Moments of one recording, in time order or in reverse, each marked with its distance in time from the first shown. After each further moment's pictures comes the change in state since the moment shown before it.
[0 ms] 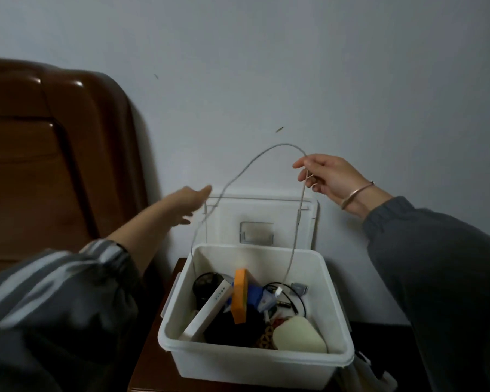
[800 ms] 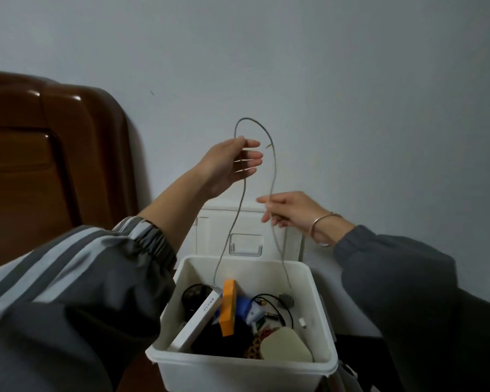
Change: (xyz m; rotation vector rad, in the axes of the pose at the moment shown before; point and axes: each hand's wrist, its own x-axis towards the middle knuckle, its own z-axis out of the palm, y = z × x) left_hand -0.025 0.102 0.016 -0.771 -0.308 0.558; right_hand -0.026 0.004 0.036 -0.214 -0.152 0.104
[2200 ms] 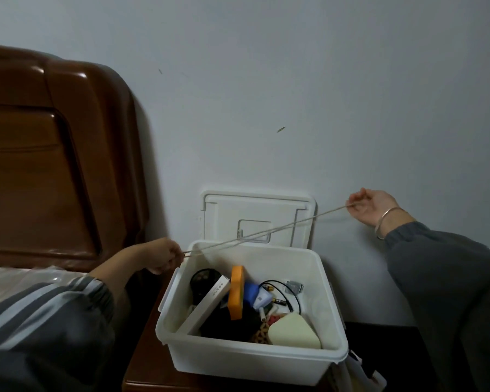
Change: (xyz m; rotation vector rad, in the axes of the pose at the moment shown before) left_hand -0.094 -0.163 -0.183 0.893 -0.034 -0.721; right_hand 0.023 0.088 -0.106 1.038 0.638 0.353
